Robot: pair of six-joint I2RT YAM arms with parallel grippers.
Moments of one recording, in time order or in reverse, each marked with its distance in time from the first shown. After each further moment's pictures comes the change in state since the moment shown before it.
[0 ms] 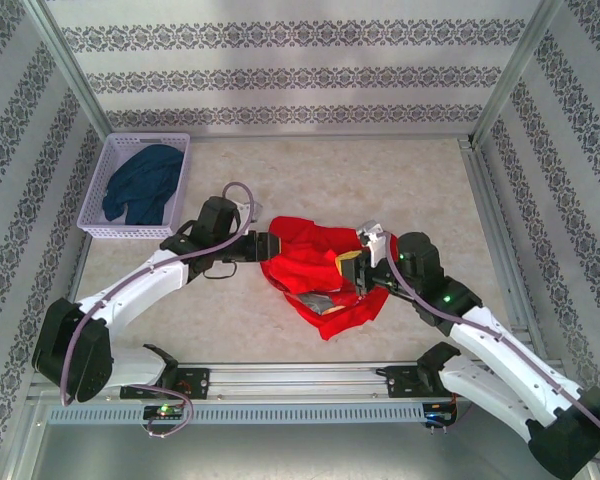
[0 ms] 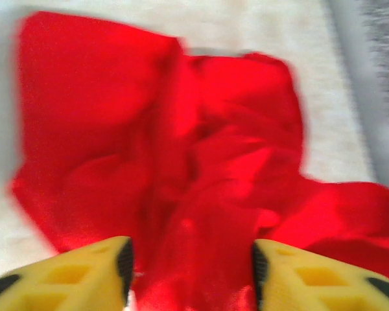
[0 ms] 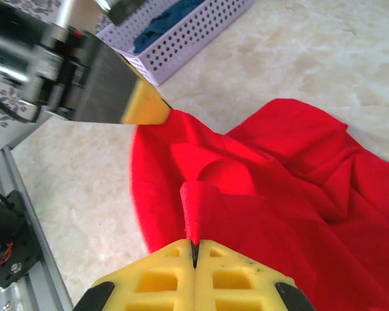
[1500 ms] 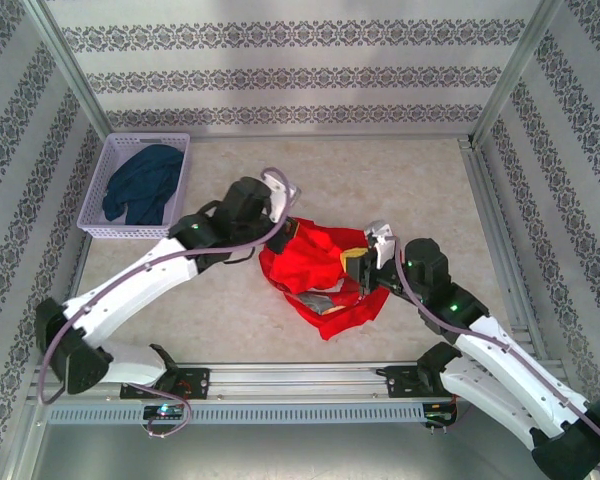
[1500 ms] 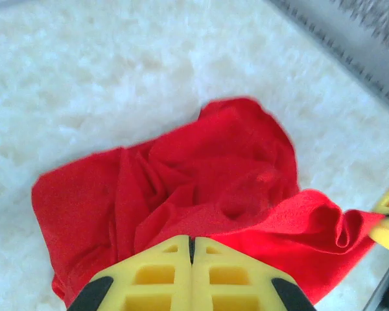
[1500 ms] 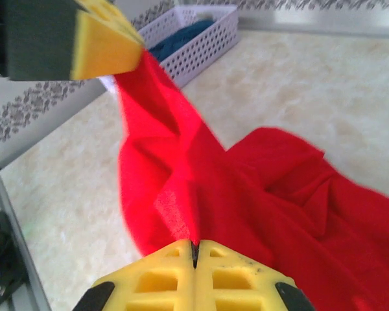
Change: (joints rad) left arm -0.246 0.013 0.407 -0.222 -0.275 0.304; right arm 0.007 -0.053 0.017 0.021 0.096 0.001
